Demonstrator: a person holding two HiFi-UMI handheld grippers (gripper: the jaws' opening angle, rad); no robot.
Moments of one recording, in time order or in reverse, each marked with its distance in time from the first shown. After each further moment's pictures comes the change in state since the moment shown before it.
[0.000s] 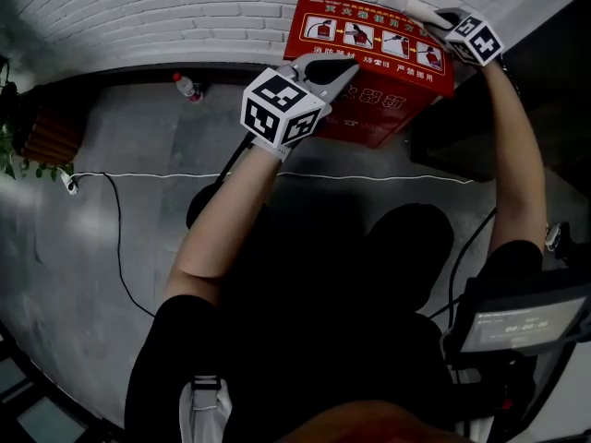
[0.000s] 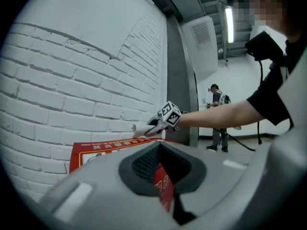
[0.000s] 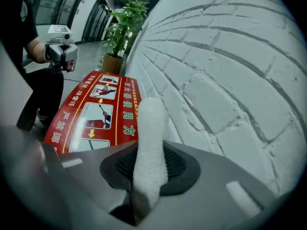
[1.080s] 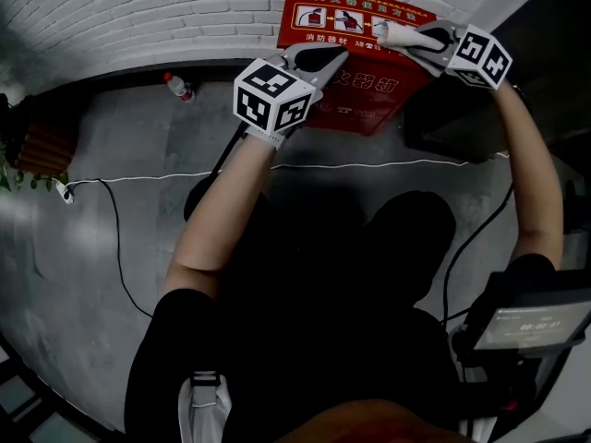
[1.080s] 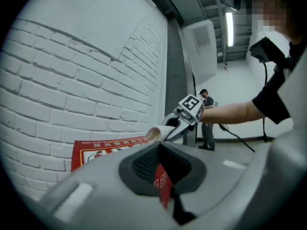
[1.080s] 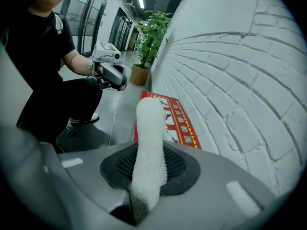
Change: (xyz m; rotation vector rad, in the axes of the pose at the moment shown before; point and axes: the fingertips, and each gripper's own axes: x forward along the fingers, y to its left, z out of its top) left arm -0.002 0.002 -0.011 -0.011 -0.010 -0.006; right arm -0.059 0.125 0.030 -0.119 -0.119 0.267
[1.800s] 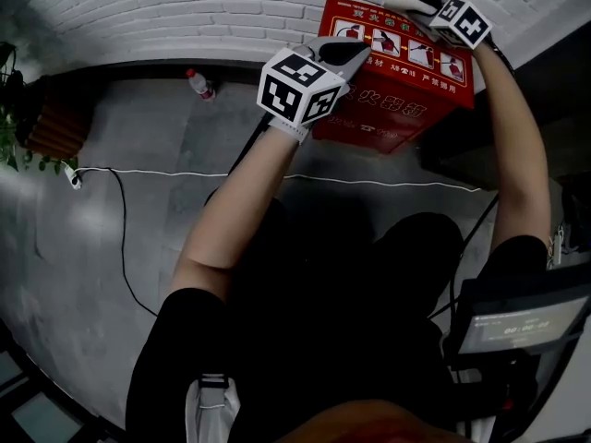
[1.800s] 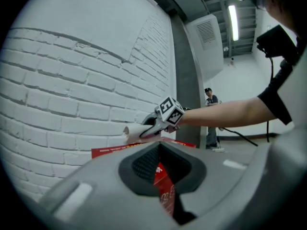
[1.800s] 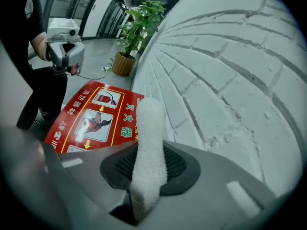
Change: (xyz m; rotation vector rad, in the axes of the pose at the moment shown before) left arm -0.011 0.050 0.023 0.003 0.023 0.088; right arm 0.081 -0.135 0.047 -0.032 0.112 -0.189
